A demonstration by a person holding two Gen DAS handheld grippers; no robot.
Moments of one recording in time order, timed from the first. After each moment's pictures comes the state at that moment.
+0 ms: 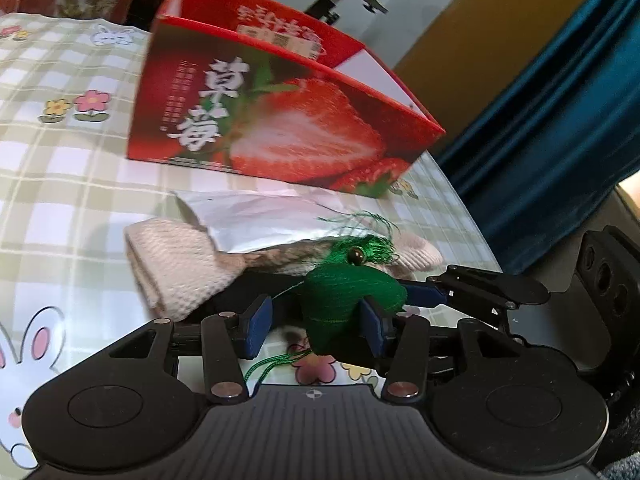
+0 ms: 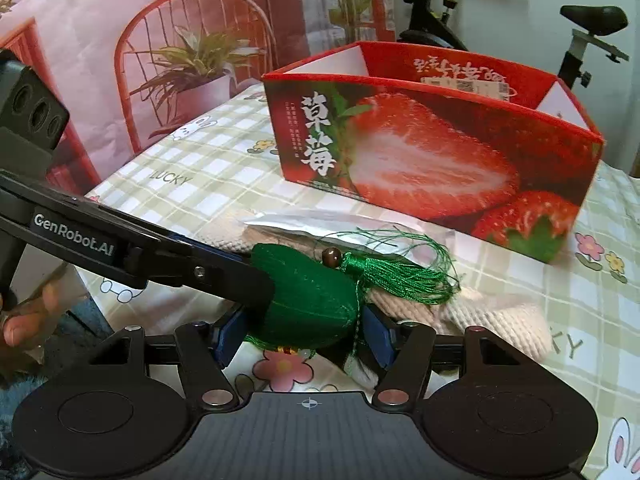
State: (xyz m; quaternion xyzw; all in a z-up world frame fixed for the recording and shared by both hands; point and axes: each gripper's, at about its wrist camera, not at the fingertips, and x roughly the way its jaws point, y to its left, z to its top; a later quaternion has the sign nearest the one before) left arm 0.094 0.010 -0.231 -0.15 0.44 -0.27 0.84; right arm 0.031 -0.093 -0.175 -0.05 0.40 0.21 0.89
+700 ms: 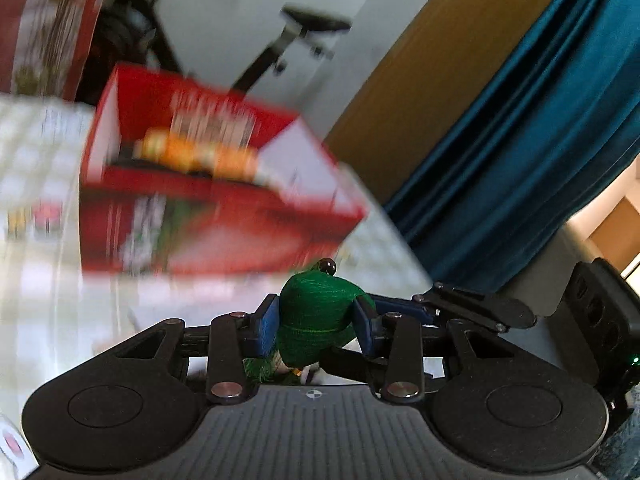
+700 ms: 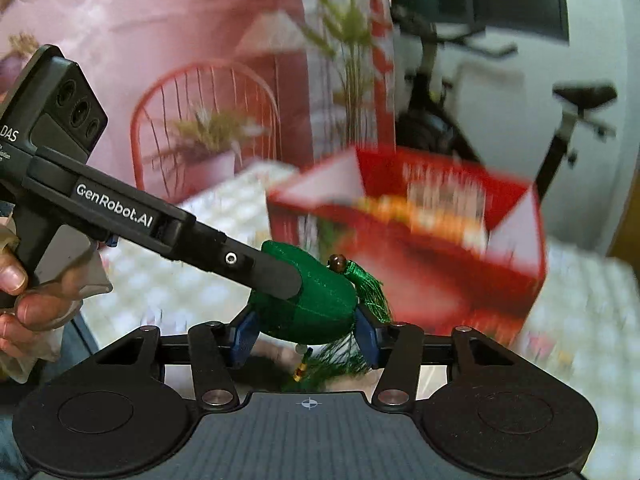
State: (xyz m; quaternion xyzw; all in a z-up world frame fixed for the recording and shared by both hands) left arm 0.112 -0.001 -0.139 -0.15 0.36 -0.32 0.86; right arm 0.028 -0.099 -0.087 -0.08 0.29 0.23 0.93
